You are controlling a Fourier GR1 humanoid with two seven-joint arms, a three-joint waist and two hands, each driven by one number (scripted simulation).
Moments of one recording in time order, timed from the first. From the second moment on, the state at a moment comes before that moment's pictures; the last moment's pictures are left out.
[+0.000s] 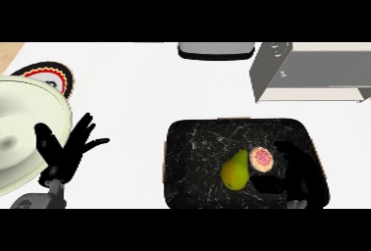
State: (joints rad) left arm -0.05 0.30 -0.07 -1.37 0.28 0.10 0.25; right arm 0.00 -0.26 0.41 -1.77 0.79 -0.22 1.18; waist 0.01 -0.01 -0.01
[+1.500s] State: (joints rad) left arm -0.03 0.28 -0.03 -1.38 0.26 0.09 0.23; right arm -0.23 -0.56 0.09 -2.18 0.29 0.25 0.65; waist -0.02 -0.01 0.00
